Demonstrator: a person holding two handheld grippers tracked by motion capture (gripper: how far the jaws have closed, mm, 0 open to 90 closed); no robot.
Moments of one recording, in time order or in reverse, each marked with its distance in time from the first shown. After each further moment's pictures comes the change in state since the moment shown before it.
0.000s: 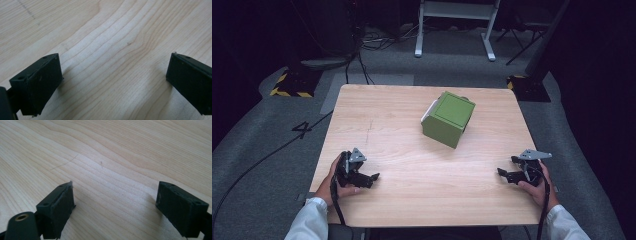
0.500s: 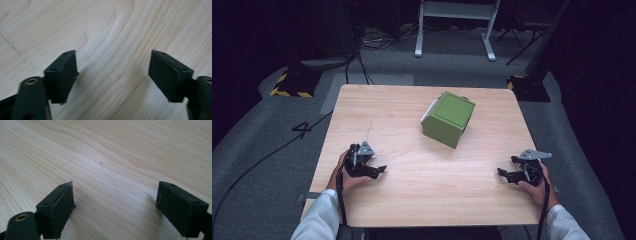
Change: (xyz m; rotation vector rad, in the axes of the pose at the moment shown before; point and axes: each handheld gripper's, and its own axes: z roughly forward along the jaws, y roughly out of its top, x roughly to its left) left arm 0.000 0.036 0.012 -0.036 -0.075 0.027; right arm 0.000 0.000 0.000 0.000 0.000 0.000
